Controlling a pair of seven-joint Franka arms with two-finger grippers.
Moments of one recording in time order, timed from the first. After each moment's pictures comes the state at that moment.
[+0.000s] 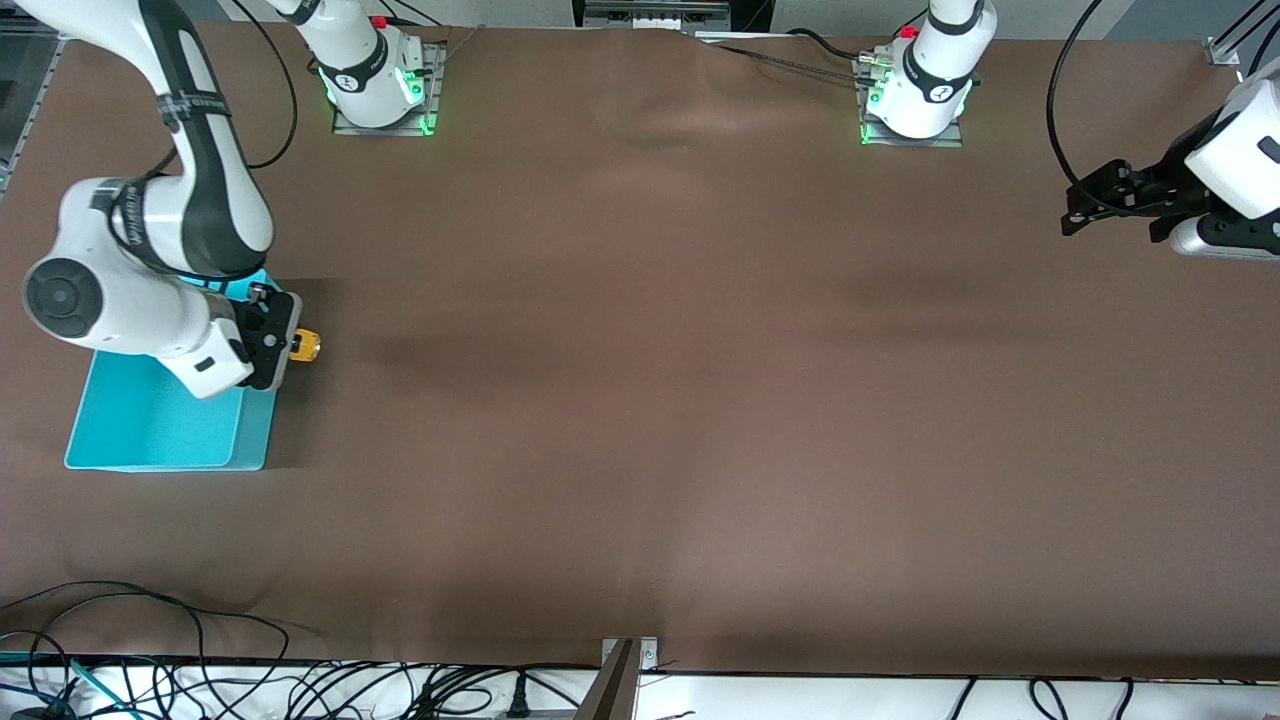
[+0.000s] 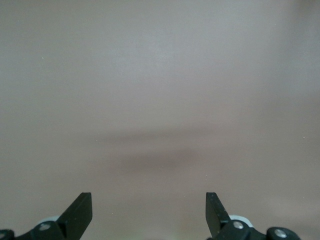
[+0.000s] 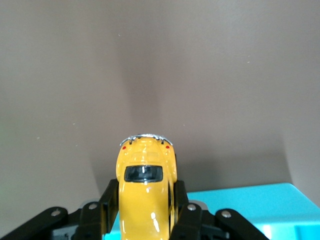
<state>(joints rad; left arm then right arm) -0.07 0.01 0.03 -1.55 -0.04 1.47 0.00 0.04 0.32 -0.02 -1.79 -0.02 1.88 -1.32</state>
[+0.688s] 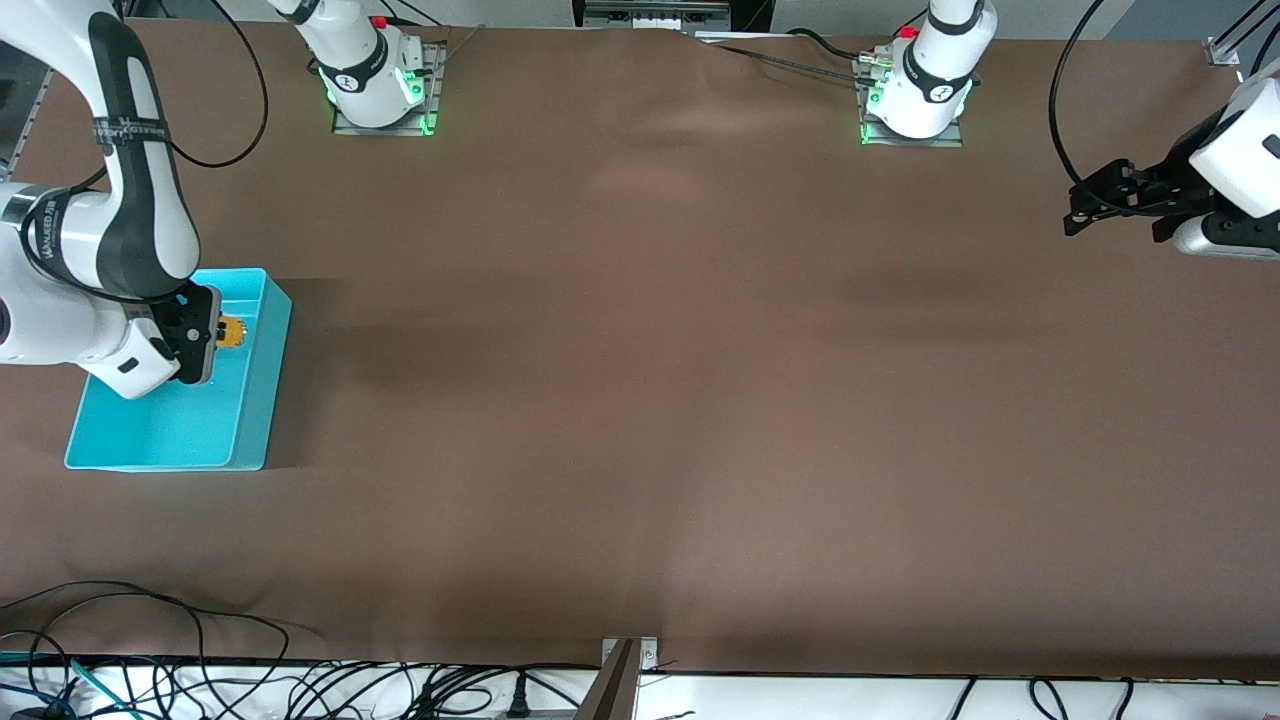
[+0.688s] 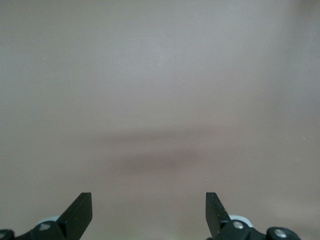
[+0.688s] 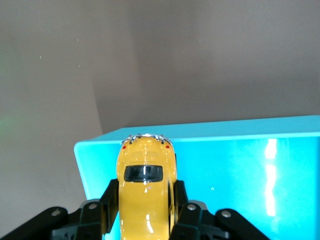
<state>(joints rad) -0.07 0.01 0.03 -1.55 -0.04 1.47 0.00 0.02 0.39 -0.17 -1.77 -0.08 1.85 -1.58</state>
